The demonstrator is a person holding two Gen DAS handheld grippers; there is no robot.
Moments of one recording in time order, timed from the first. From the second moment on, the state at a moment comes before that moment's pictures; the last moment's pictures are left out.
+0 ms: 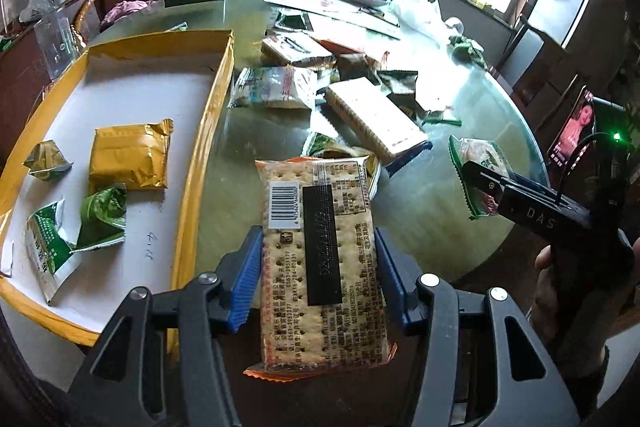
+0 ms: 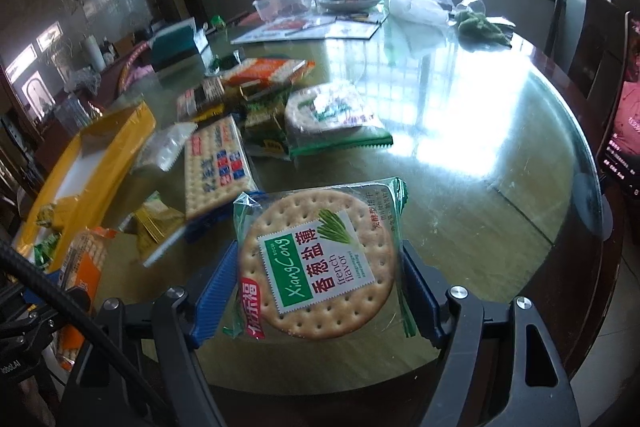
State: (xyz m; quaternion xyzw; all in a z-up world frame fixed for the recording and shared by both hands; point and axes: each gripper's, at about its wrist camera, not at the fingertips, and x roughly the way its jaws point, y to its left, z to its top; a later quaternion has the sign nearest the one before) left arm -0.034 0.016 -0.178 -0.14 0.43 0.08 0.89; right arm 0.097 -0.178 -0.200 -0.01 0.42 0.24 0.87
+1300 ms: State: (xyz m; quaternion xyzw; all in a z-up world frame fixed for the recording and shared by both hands) left arm -0.115 0.218 -0.105 -0.27 0.25 0.24 0.90; right arm 0.046 0.021 -0.135 0.00 0.37 0.50 0.78
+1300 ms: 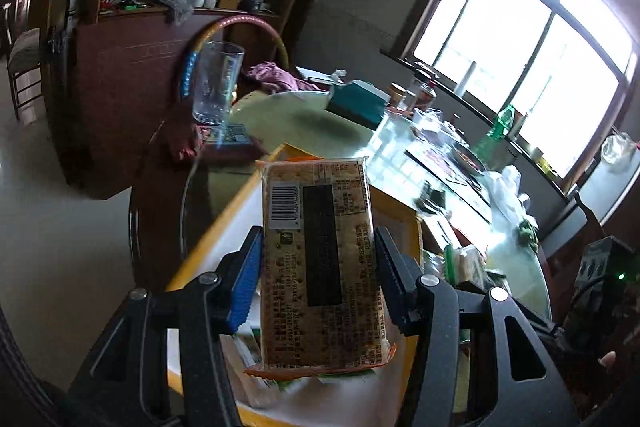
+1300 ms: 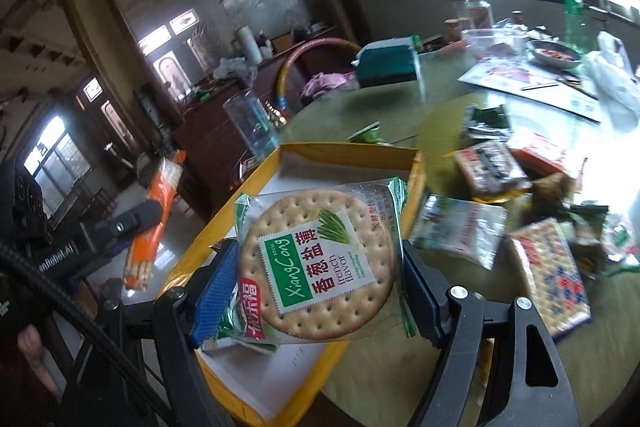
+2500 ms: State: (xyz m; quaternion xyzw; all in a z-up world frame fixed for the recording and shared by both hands) left arm -0.081 0.192 -0.106 -0.24 0.26 0.27 0.89; right arm 0.068 0.038 -0.145 0.02 0.41 0.49 0.77
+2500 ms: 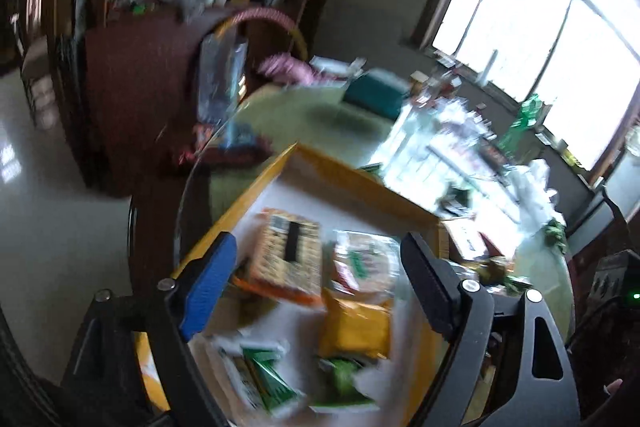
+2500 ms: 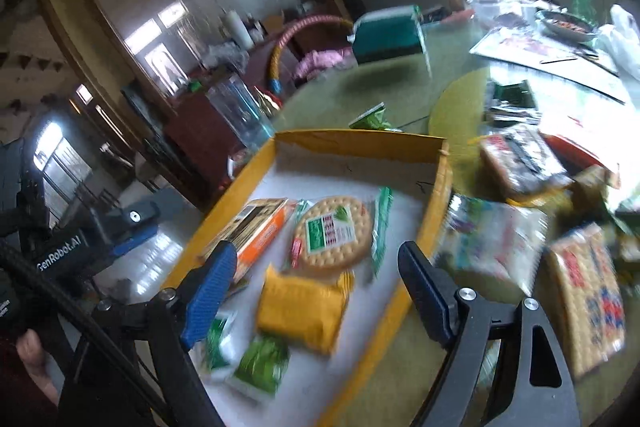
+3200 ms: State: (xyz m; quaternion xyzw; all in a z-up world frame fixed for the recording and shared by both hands) left arm -0.044 0.047 -0.129 -0.18 0.34 0.13 0.92; right arm 0.060 -0.121 -0.184 0.05 0.43 0.40 0.81
